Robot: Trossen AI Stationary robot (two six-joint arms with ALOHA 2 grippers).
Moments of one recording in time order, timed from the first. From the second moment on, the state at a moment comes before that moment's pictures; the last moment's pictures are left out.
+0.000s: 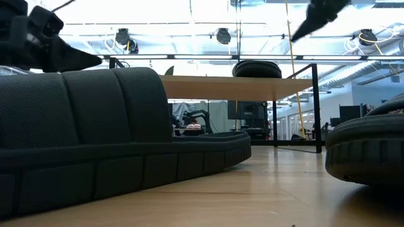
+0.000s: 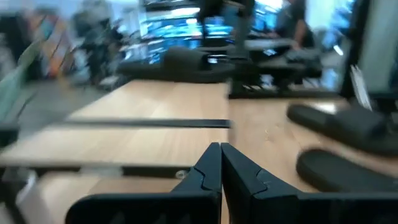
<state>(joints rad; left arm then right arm) -0.11 0.11 0.01 0.08 -0.25 -0.02 -0.16 0.86 1.06 -0.83 0.35 -0.07</state>
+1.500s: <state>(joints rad) 0.00 0.57 0.06 0.42 -0.50 -0.27 -0.06 0.71 0.52 -0.42 0.52 0.15</state>
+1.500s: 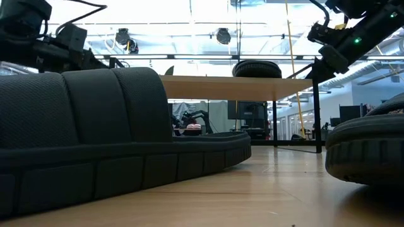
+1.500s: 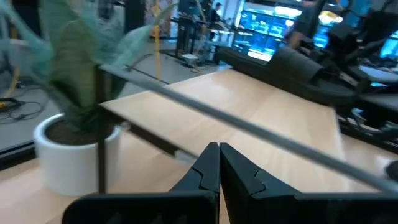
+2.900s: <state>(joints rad) -0.01 0.97 0.26 0.42 -0.46 -0.27 0.09 0.65 0.53 -0.55 0.54 0.32</state>
